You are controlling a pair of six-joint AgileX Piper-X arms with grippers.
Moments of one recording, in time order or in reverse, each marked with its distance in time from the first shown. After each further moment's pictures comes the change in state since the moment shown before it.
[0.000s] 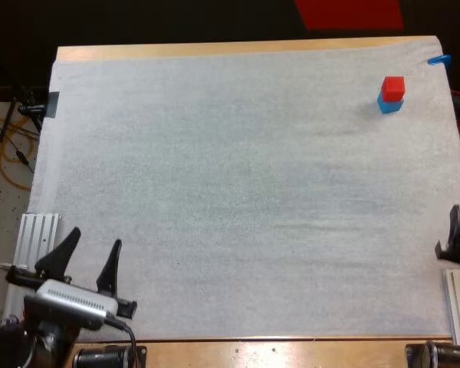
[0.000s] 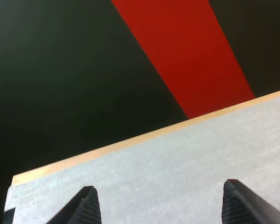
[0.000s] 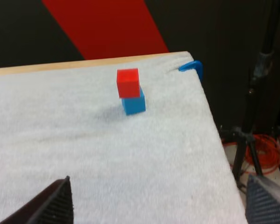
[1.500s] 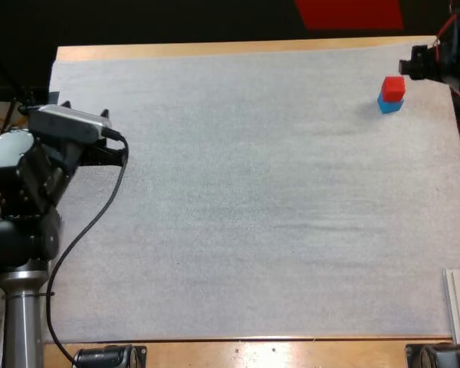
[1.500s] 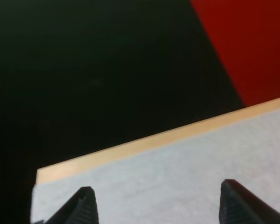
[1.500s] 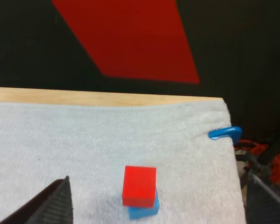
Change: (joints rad) left arm 0.017 0.820 -0.253 -0.383 -0.106 0.042; right arm 0.172 1.223 -0.821 -0.181 0.134 -0.068
